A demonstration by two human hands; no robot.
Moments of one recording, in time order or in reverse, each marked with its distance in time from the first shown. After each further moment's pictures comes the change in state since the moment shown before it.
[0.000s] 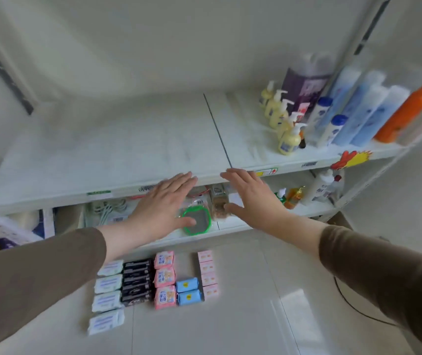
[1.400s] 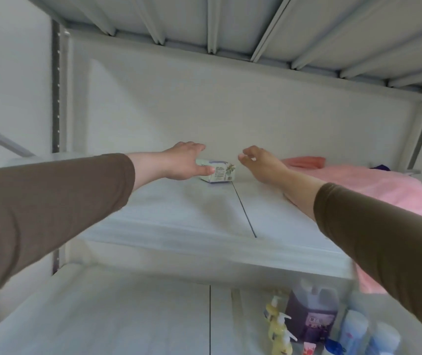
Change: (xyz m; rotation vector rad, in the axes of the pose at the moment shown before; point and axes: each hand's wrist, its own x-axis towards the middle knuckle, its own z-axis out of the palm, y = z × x) left_hand 0.220 0.006 -0.512 0.062 0.433 -0.329; right_hand 0.329 -0.008 -0.477 0.109 0.406 -0.102
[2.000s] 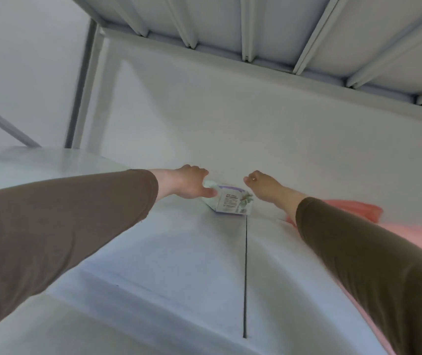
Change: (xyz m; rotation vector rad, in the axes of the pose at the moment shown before) left_hand 0.129 -0.034 0.062 0.071 -0.062 -0.261; right_hand 0.184 0.067 0.069 -0.024 -0.232 -0.036
